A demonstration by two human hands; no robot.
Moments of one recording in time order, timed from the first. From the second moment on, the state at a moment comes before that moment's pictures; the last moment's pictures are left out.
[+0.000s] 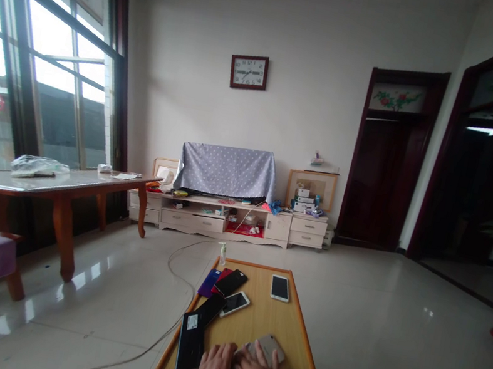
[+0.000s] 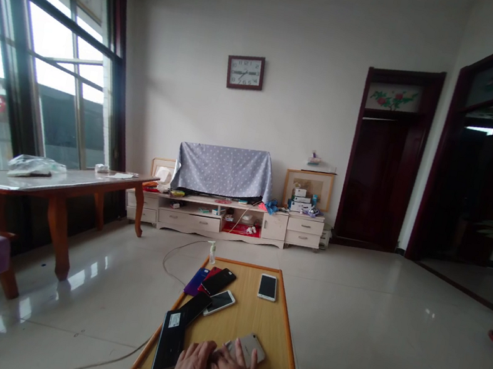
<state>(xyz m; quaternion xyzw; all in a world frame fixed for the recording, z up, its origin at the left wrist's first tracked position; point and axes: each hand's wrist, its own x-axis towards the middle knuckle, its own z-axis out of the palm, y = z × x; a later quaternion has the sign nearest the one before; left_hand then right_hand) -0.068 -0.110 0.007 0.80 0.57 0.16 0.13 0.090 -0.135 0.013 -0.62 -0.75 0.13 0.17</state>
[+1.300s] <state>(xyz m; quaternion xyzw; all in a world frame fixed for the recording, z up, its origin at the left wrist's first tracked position) -0.069 -0.113 0.012 0.80 0.56 0.17 0.13 0.119 -0.129 0.006 -0.70 -0.65 0.06 0.29</state>
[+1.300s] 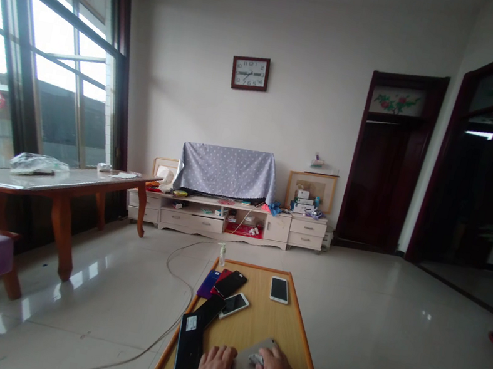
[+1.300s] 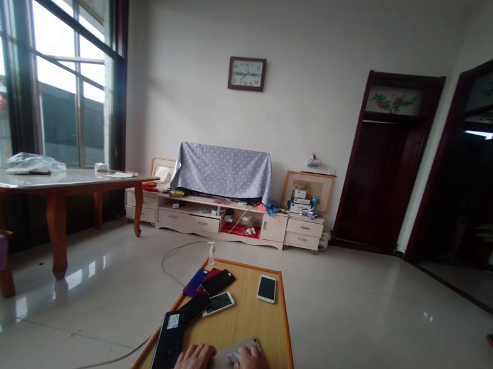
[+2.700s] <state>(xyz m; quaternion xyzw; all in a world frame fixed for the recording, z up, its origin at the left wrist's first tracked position) -0.069 -0.114 0.021 0.80 0.57 0.14 0.14 0.125 -0.135 -0.009 -0.67 -0.69 0.07 0.27</state>
